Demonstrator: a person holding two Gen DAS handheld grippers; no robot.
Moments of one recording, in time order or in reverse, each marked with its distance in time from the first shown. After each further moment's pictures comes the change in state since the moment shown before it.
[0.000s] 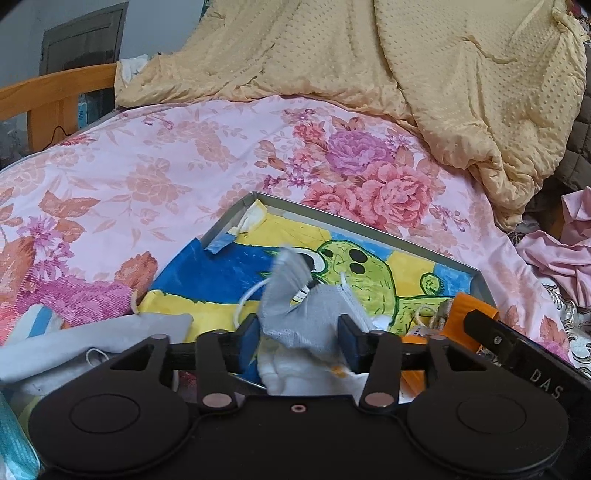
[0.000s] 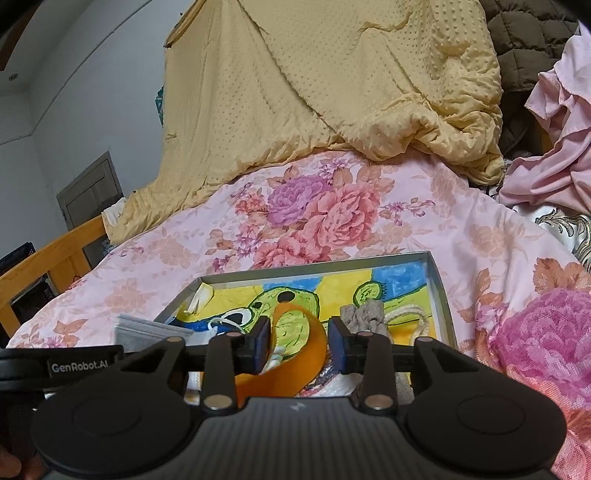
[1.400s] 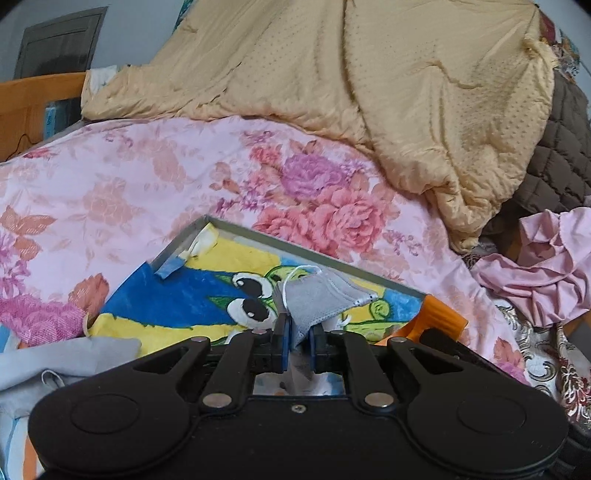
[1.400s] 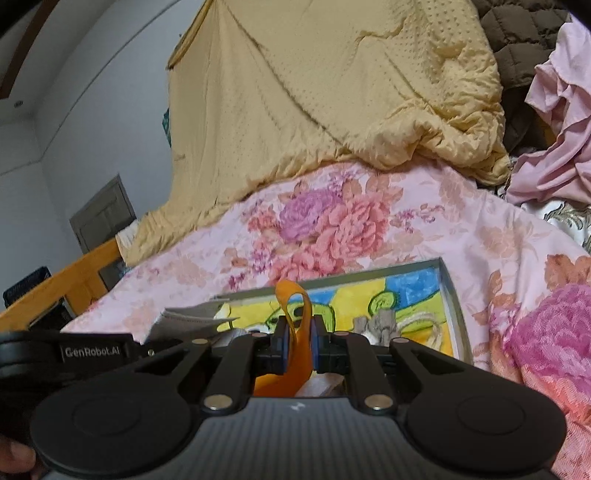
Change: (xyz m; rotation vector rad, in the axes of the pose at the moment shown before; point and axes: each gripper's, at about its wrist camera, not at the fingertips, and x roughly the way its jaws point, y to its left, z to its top) left arm -0.002 -0.011 0.009 -0.018 -0.059 -0.147; right arm -0.003 -0.004 0.000 0.052 -0.039 0.062
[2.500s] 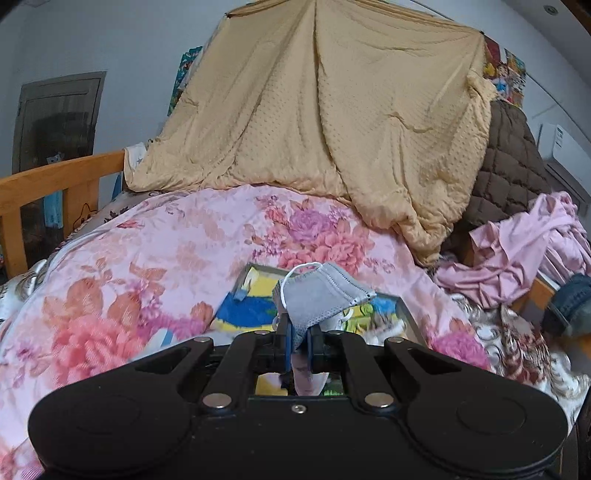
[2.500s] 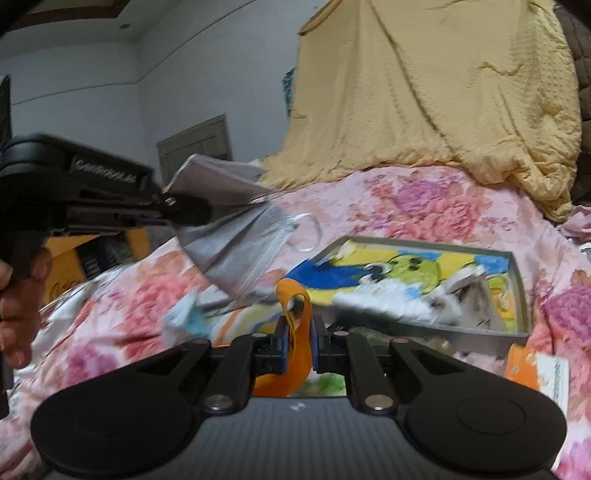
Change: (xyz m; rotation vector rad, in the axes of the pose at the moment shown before) left arm -0.217 0.047 -0.013 0.110 -0.134 -0.043; right arm -0.140 0.132 -0.065 -0.288 0.078 0.149
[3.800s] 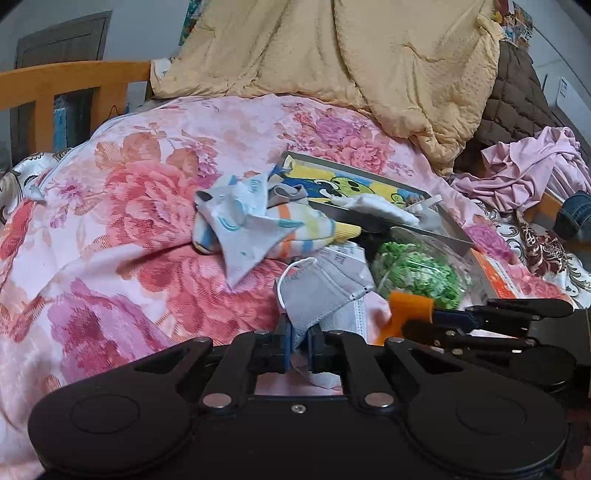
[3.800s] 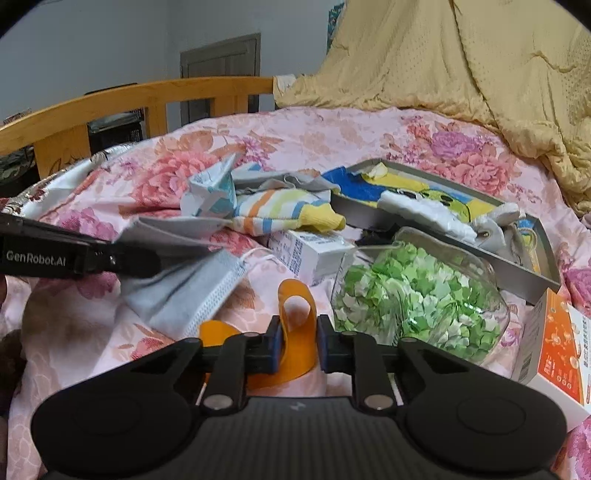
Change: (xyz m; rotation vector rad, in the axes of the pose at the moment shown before) left arm -0.031 0.087 -0.126 0.005 0.205 -0.015; right arm 0.022 0.063 -0.073 -0.211 0.225 -0.028
